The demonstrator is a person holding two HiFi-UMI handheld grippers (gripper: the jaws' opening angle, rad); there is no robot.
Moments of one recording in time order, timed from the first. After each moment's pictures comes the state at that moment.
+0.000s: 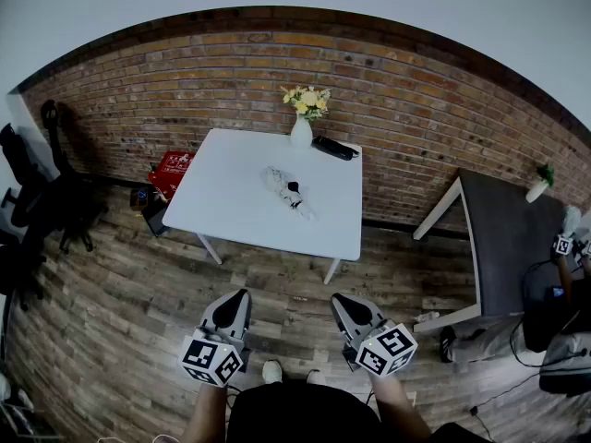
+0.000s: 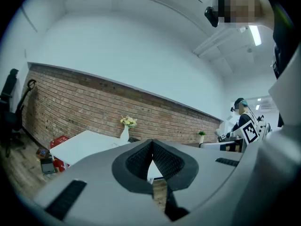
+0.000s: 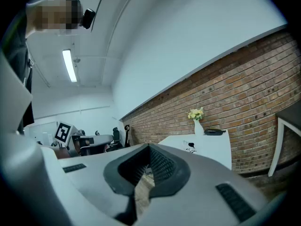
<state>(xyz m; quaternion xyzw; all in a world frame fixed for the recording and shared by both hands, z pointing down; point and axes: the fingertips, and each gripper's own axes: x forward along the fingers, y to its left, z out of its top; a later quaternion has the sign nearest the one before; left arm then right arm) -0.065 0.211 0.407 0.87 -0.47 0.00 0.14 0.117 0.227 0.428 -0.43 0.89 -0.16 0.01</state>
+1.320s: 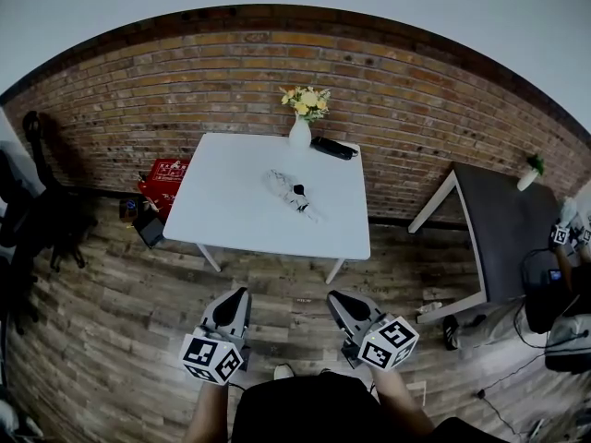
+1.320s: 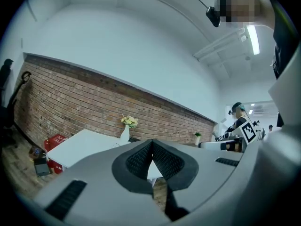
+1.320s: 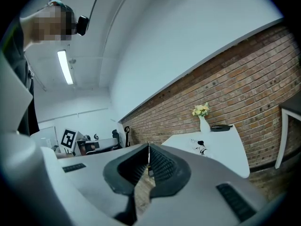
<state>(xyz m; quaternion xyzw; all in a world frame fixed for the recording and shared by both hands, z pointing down) -0.125 0.164 0.419 0.89 -0.43 -0.01 0.15 0.051 0.194 0.431 -0.44 0.88 -0.19 0.02</state>
